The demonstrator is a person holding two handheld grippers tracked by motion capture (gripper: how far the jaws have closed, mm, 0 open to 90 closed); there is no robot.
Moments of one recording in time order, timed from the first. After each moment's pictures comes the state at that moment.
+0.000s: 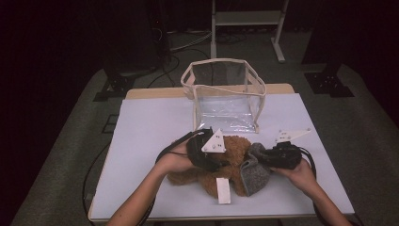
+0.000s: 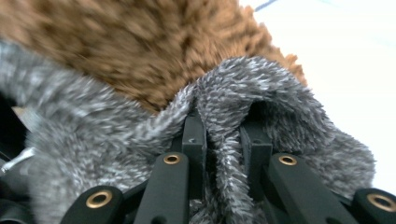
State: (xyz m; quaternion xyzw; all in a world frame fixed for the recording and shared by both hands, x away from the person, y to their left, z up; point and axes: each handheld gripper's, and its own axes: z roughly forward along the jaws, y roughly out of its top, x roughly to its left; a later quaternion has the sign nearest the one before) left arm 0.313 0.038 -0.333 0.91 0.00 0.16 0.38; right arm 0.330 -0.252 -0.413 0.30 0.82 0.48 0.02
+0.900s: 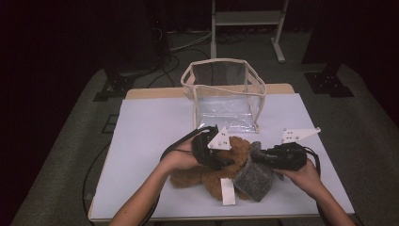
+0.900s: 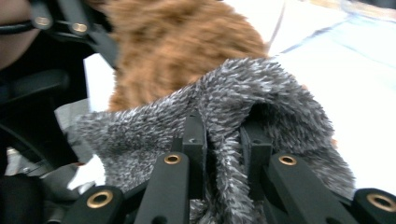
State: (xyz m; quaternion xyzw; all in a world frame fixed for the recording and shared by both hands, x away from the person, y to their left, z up) left arm 0.319 0.025 -0.331 0.91 0.00 0.15 0.38; right arm 0.311 -0.248 -0.381 0.25 0.82 0.52 0.02
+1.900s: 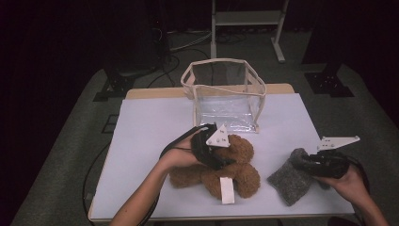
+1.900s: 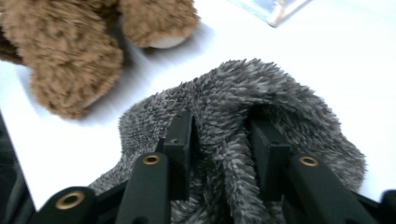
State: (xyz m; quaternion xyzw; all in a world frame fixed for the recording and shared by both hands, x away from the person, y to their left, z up) left arm 0.325 0.030 -0.330 0.91 0.01 0.14 0.38; right arm 0.296 -0.356 -0.404 0.36 0.84 0.40 0.09
